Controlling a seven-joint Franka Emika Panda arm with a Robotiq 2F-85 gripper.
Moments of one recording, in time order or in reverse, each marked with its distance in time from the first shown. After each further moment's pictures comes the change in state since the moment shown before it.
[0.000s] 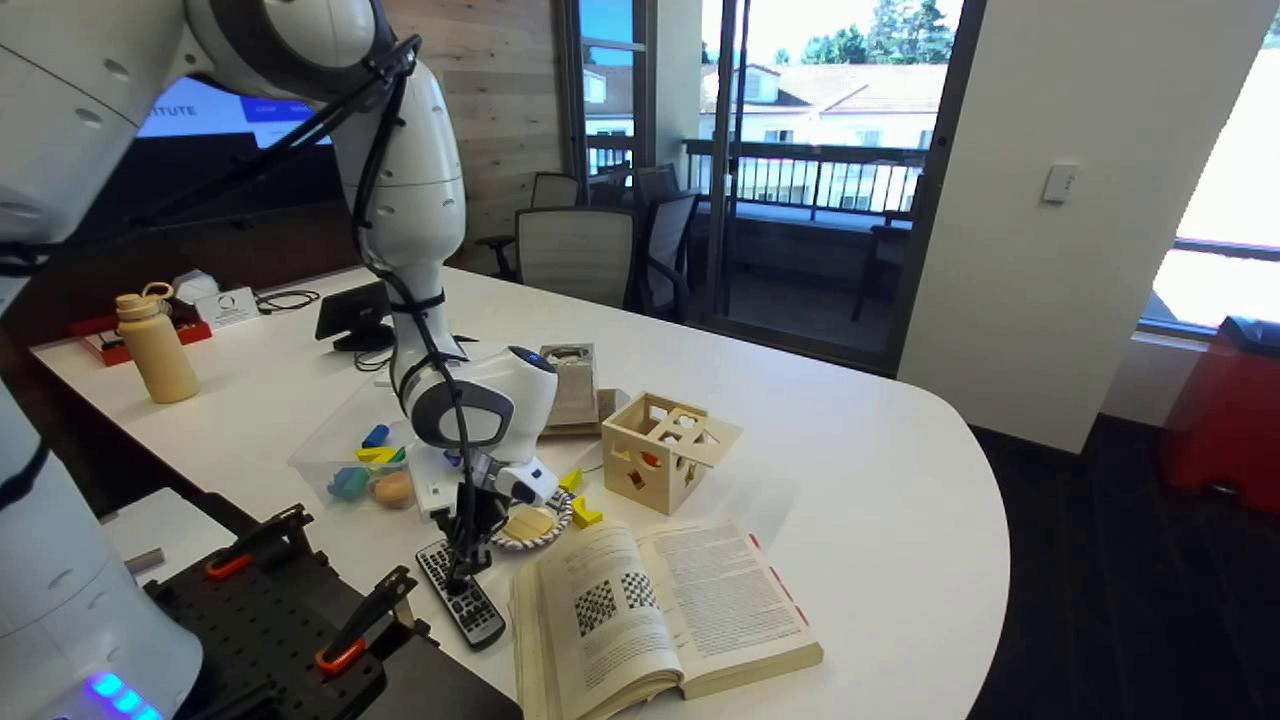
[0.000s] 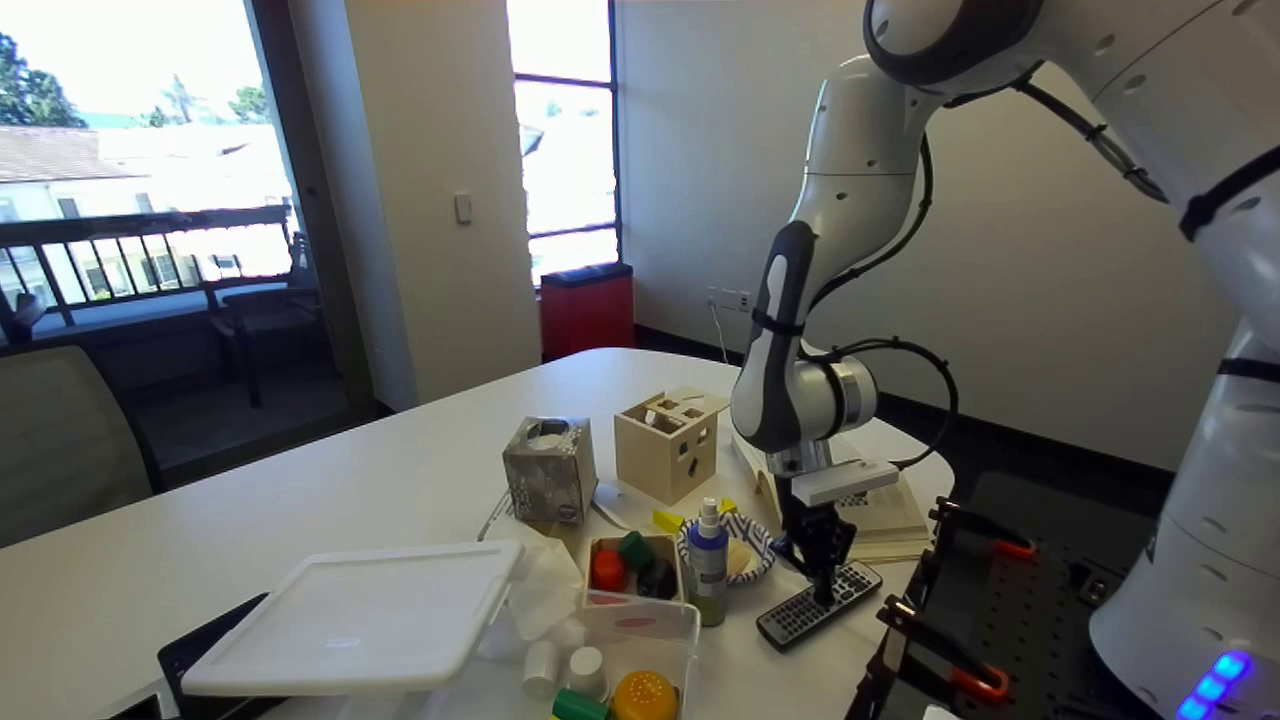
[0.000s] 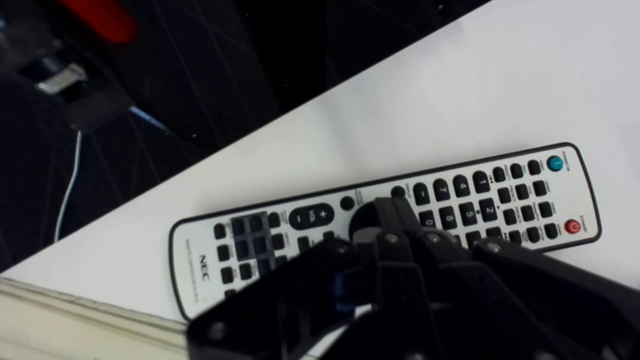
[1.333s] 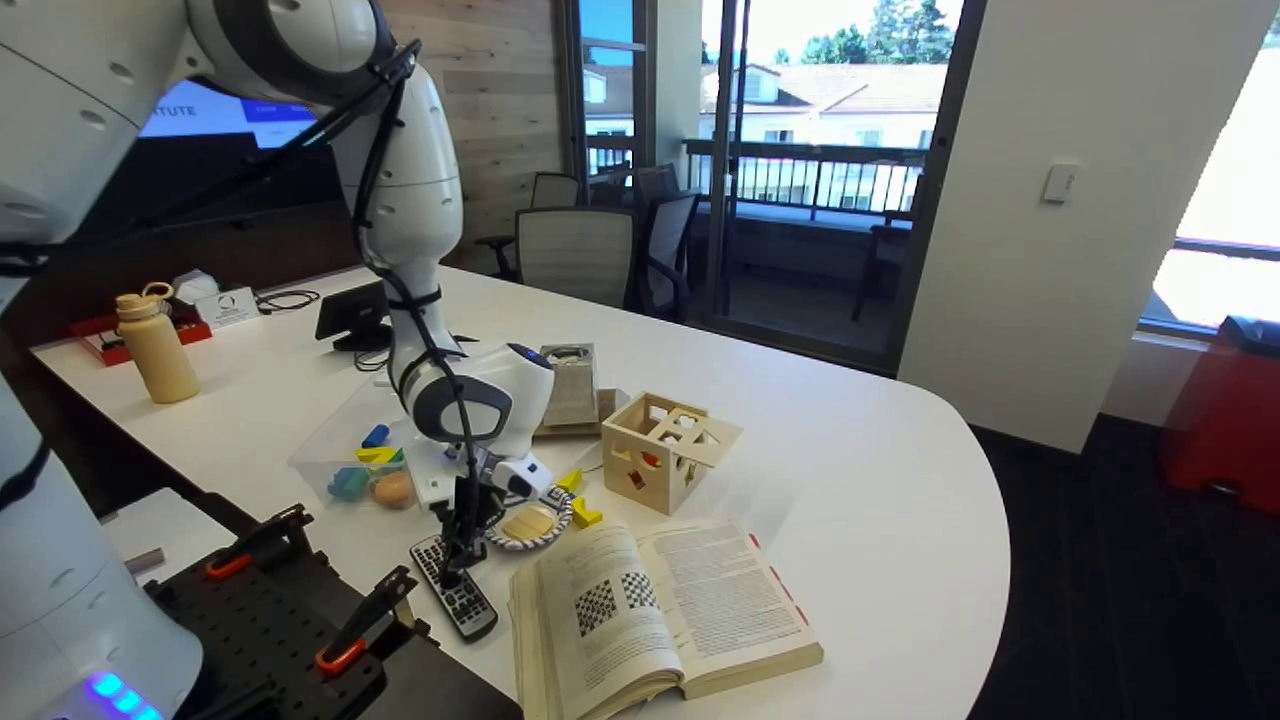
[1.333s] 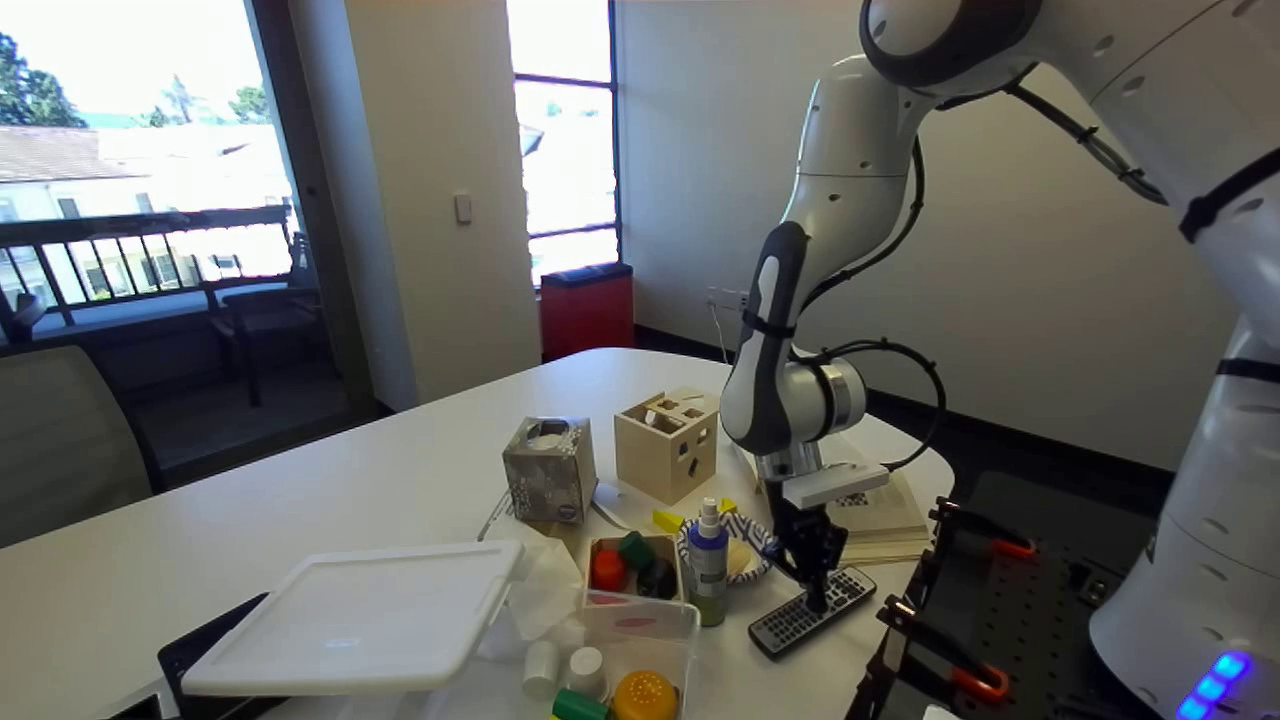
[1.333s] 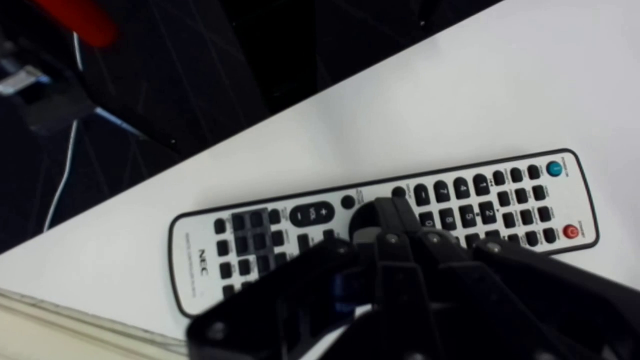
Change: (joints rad) arm 0.023 0.007 0.011 0.022 0.000 -0.039 0.000
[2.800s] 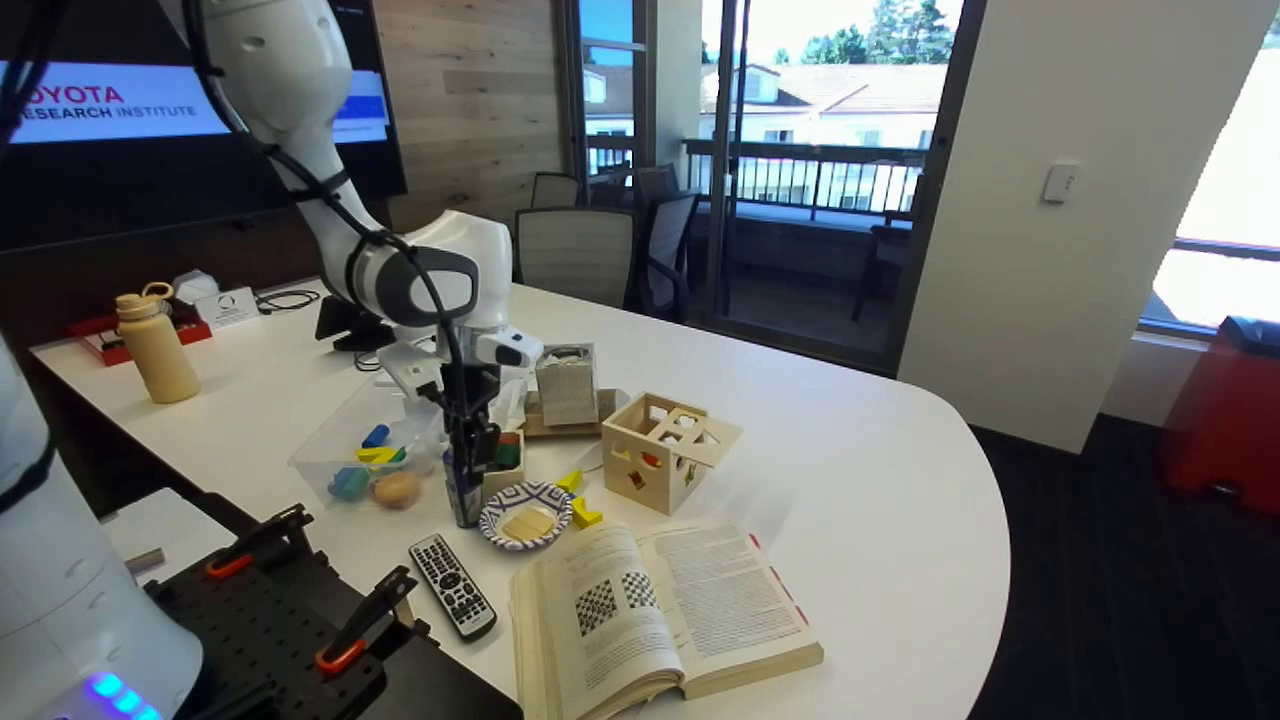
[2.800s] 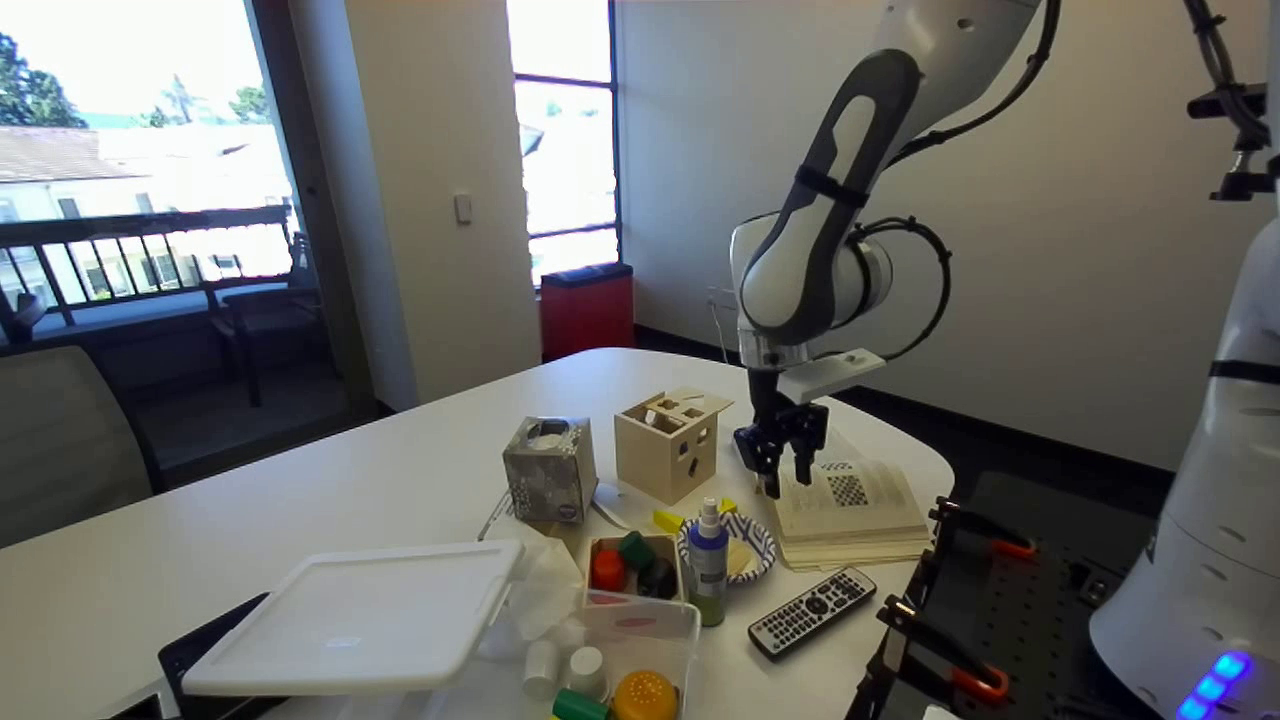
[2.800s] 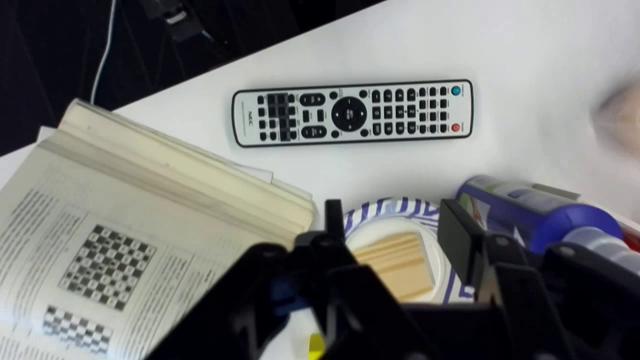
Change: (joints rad) arm 0.156 -0.500 -0.107 -0.207 -0.233 -0.024 0.167
